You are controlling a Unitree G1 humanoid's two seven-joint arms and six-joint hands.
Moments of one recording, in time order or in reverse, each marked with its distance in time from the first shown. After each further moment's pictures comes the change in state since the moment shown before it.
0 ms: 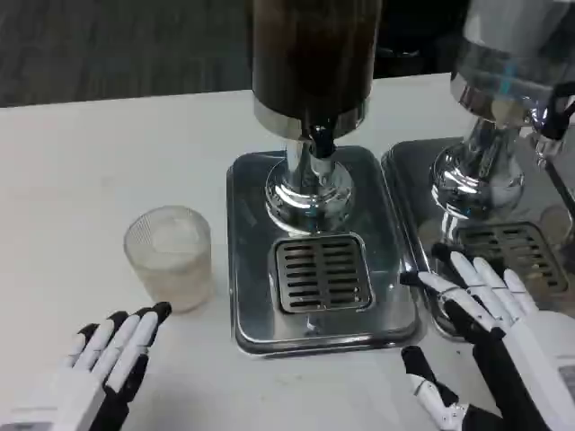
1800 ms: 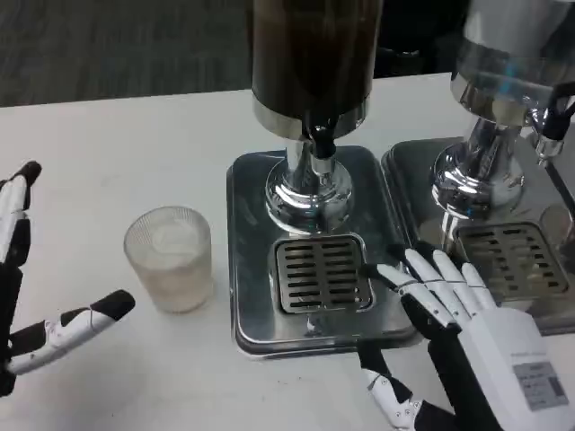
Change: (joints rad) left arm -0.546 0.044 0.084 0.665 -0.173 -0.258 0.289; right arm -0.013 0.095 0.122 -0.028 -0.086 0.048 -0.026
